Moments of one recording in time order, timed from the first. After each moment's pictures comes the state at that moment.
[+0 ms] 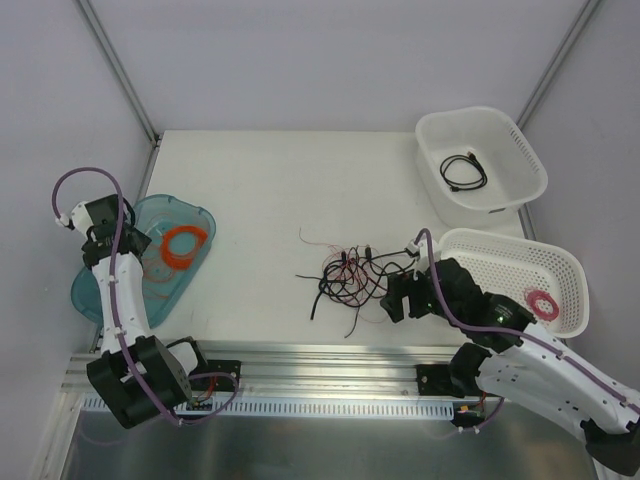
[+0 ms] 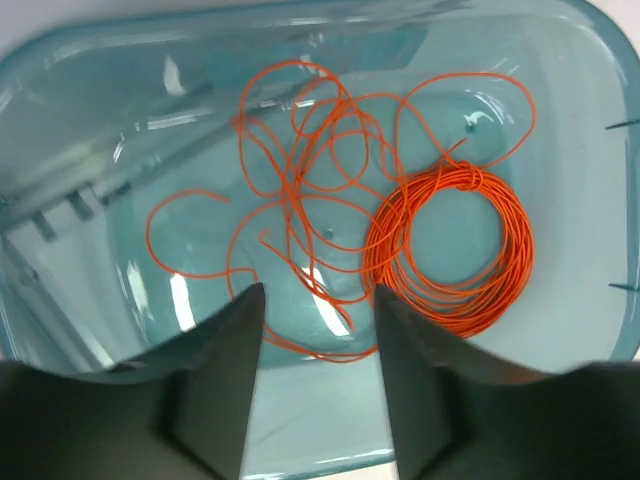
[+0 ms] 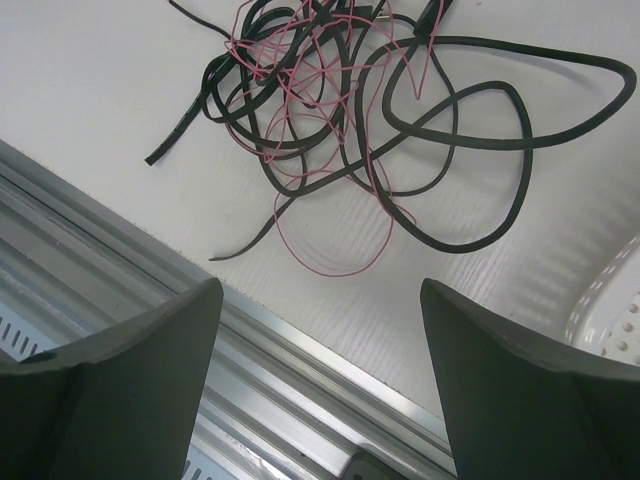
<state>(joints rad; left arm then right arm) 0.45 1.08 0.92 -0.66 -0.31 -0.50 0.88 0.62 0.64 -0.70 0.14 0.38</state>
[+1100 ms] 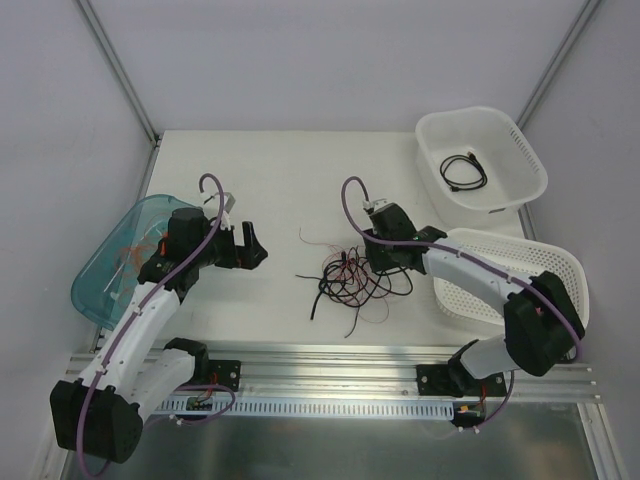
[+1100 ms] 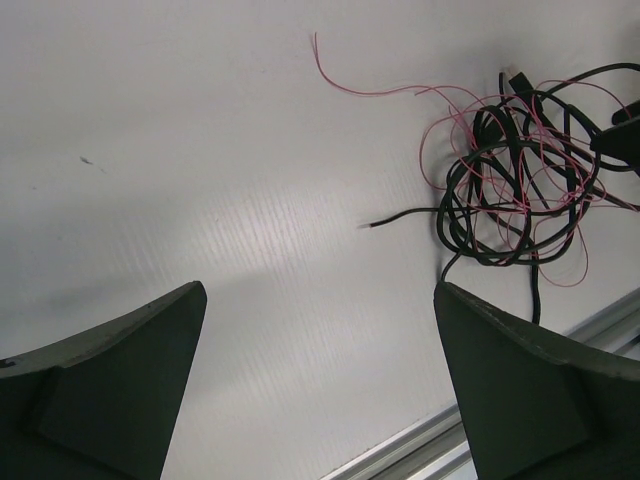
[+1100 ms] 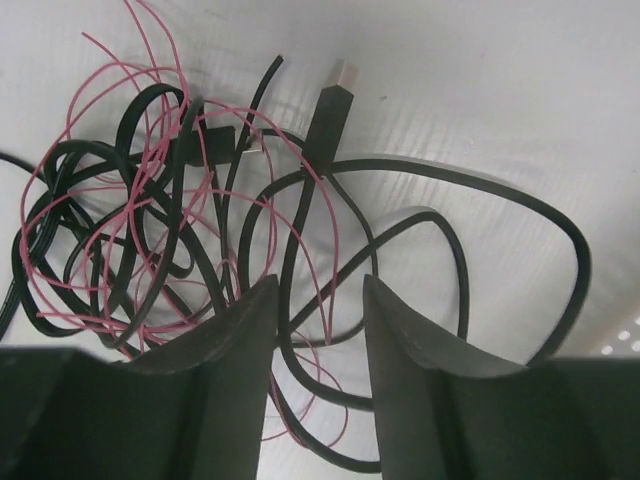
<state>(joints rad) -0.20 0.89 0.69 -0.43 0.34 -0.22 0.66 1.40 0.92 -0.51 0.16 0.28</state>
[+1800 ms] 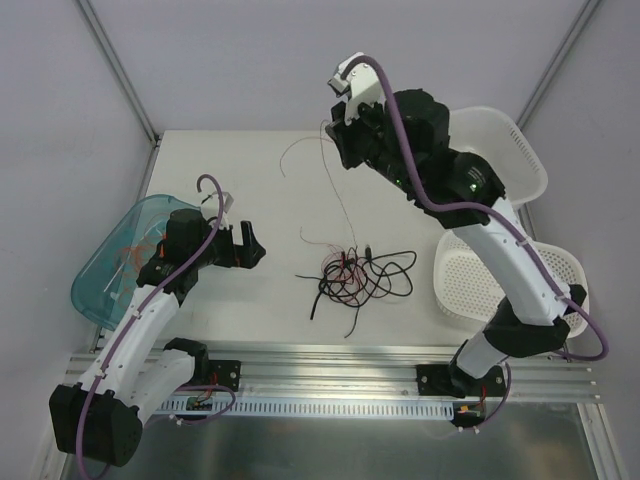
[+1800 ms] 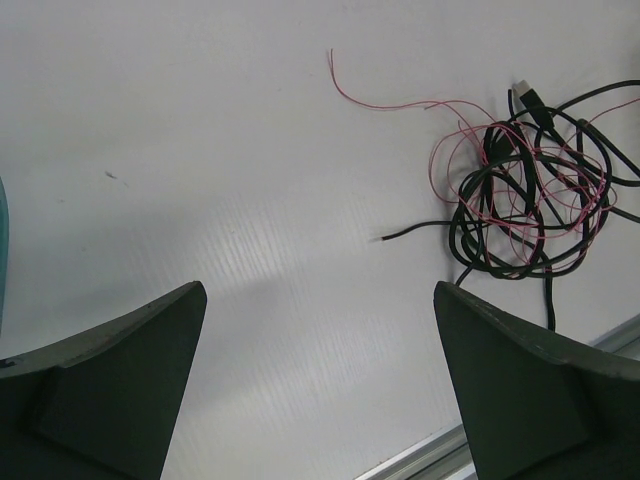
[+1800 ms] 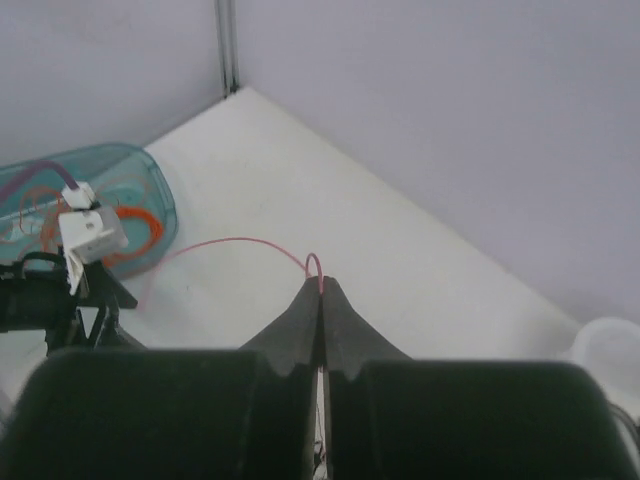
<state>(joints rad) -0.20 0.87 0.68 -0.40 0.30 -0.21 0.93 1.61 2.19 -0.79 0.26 -0.08</state>
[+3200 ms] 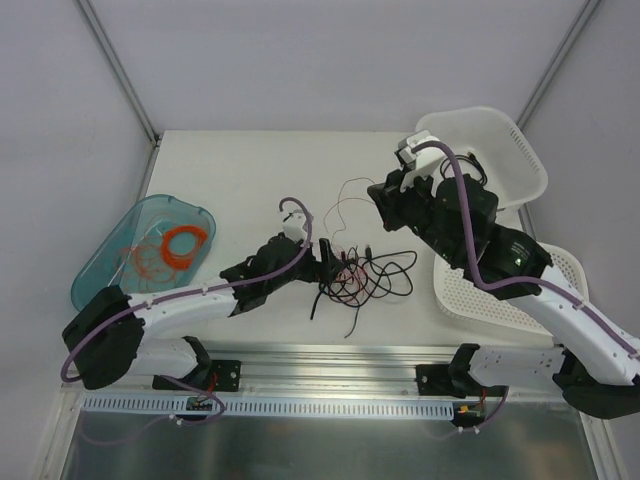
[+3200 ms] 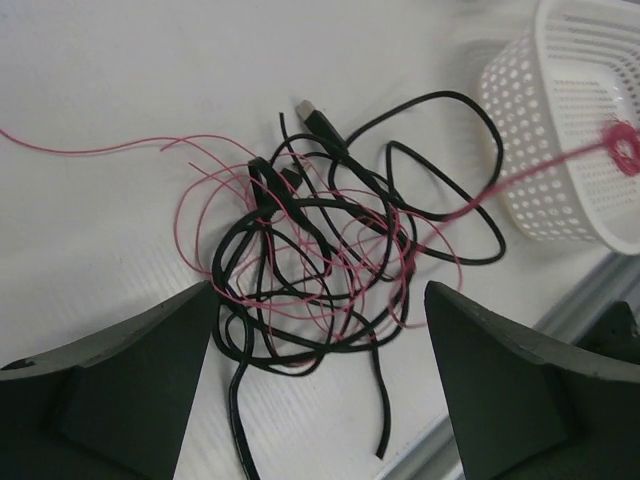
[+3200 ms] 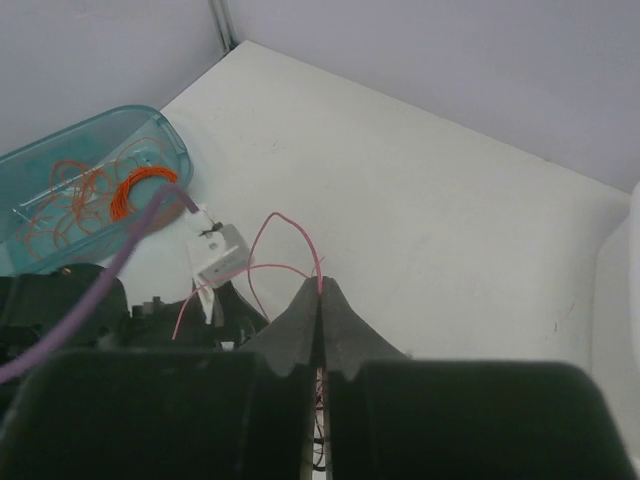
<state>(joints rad) -0.88 1.23 0.60 0.23 -0.10 -0.59 0.99 1.09 1.48 -0.57 0.38 0.10</state>
